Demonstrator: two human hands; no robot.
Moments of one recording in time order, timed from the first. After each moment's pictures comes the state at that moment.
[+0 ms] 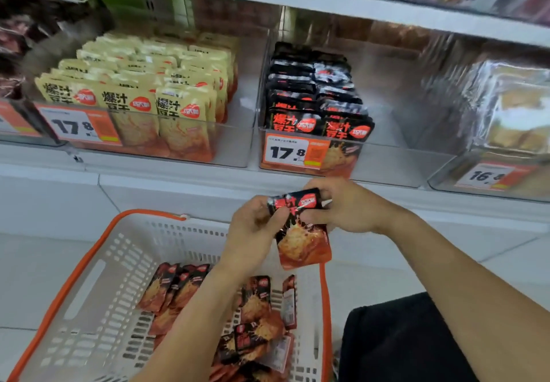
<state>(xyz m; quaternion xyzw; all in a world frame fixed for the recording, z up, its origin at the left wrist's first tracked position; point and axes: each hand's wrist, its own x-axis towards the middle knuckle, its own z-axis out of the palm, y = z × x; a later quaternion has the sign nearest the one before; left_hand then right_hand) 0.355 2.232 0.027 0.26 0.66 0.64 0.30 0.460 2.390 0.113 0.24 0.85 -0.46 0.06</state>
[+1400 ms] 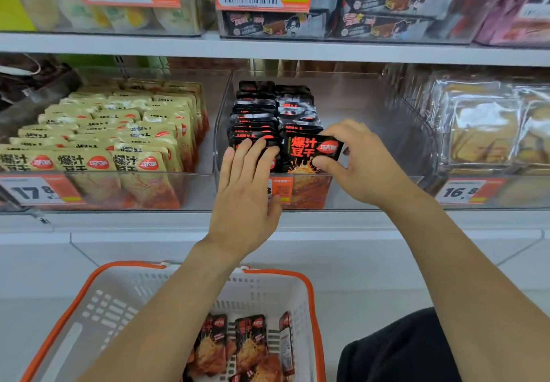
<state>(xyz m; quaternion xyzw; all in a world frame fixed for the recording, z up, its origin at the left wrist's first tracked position) 0.323 2.315 0.102 0.56 0.76 0.27 -0.18 0.466 2.477 0.160 0.19 0.92 -0.19 -0.28</state>
